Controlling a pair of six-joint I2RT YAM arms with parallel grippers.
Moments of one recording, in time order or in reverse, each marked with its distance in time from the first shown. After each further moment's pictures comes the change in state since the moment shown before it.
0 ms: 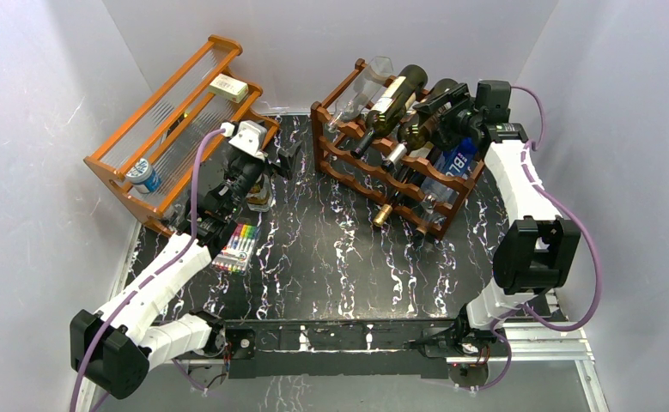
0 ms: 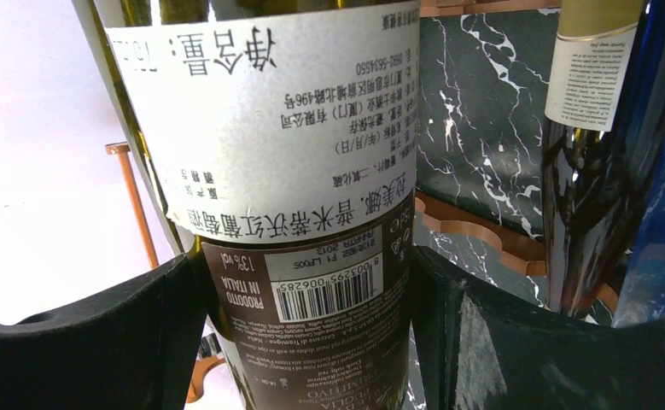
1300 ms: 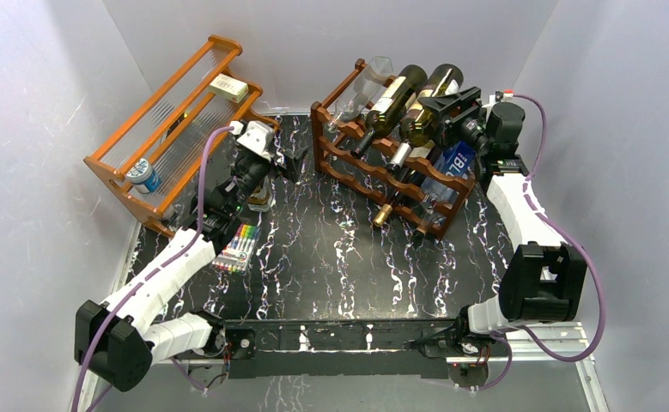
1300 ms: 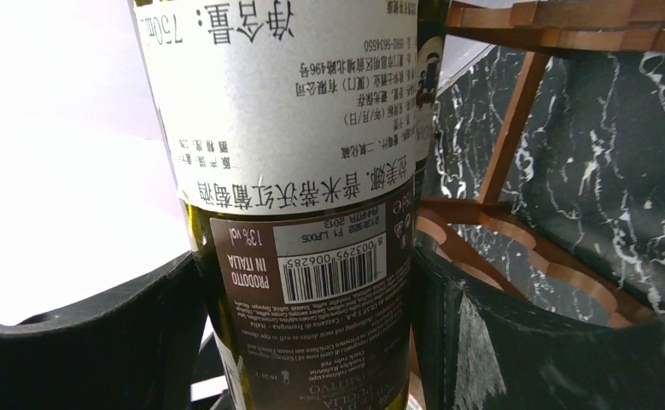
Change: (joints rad) left arm -0.001 0.043 0.000 0.001 0.054 -0.021; right arm -0.040 -0.196 -0.381 0.623 -0.142 0.165
